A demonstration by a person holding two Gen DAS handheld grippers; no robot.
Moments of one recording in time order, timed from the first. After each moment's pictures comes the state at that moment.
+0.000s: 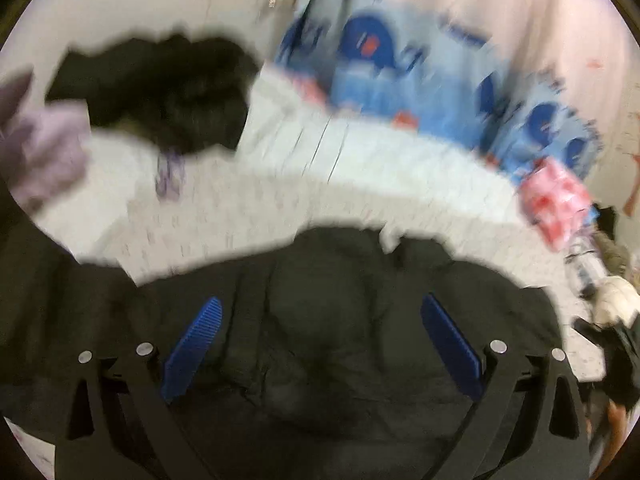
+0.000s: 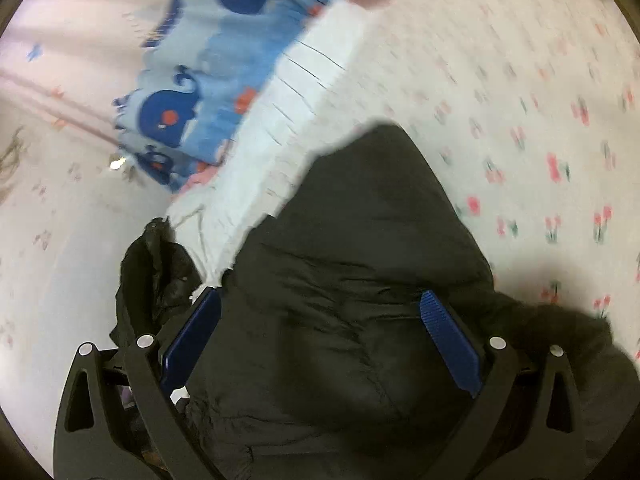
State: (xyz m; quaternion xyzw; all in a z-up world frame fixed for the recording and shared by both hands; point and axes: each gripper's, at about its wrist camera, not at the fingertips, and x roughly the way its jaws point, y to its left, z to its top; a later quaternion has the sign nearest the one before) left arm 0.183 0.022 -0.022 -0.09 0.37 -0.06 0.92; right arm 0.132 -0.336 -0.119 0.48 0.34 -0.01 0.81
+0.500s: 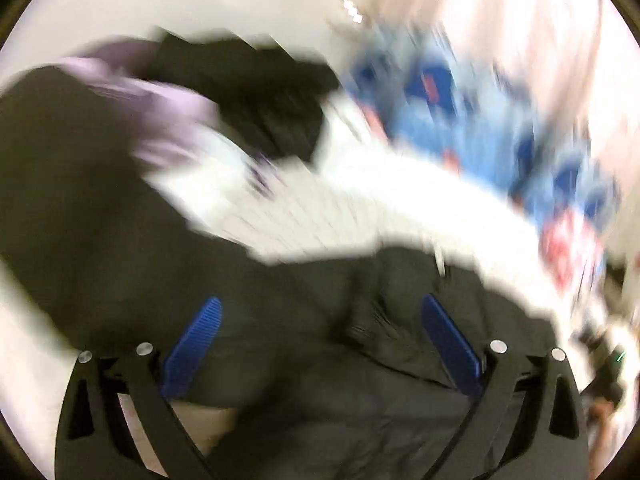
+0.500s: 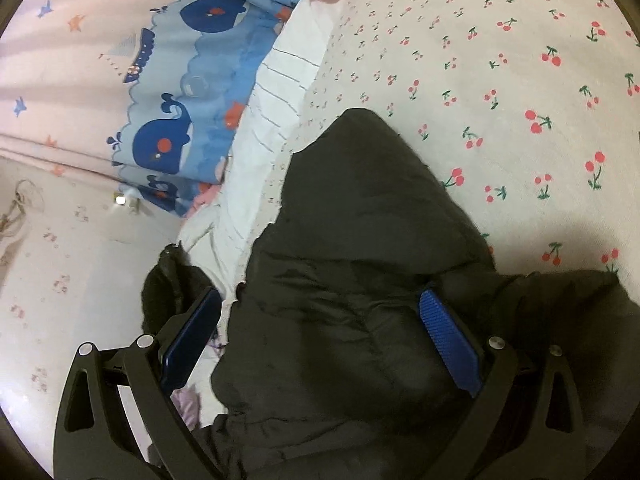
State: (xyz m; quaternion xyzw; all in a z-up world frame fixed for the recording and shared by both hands) left arm 0.053 0.160 0.032 -0.18 0.28 0.02 0.94; right arm 0.121 -0.348 -0.127 0.56 0.31 -0.01 0.77
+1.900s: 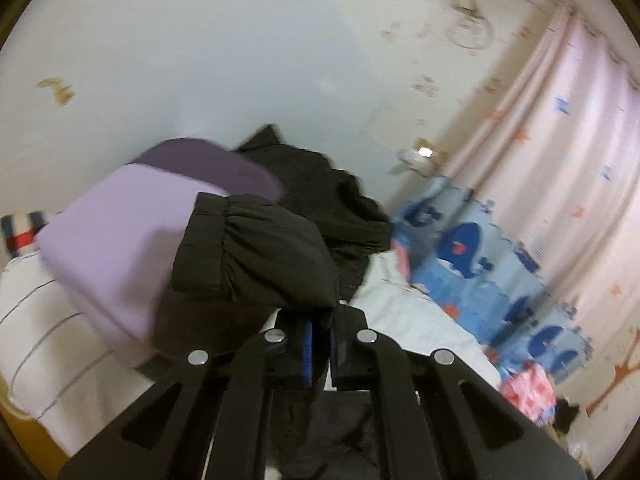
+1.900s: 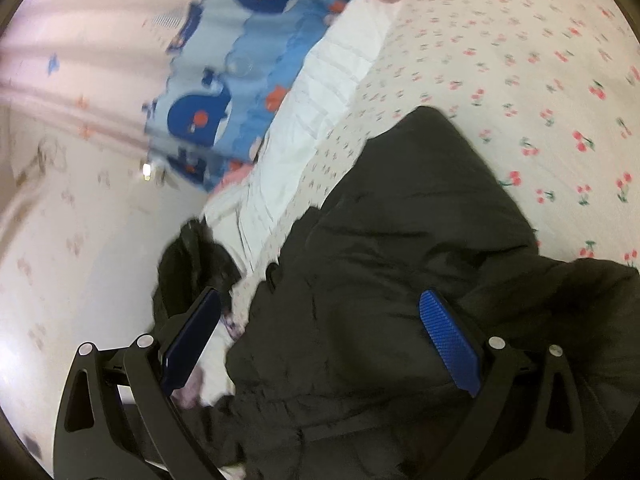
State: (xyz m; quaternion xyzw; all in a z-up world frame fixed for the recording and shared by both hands) left arm 0.030 0.306 0.177 -0.30 0.18 0.06 0.94; right arm 0.129 -0.314 -0.085 0.49 0.32 0.04 0.81
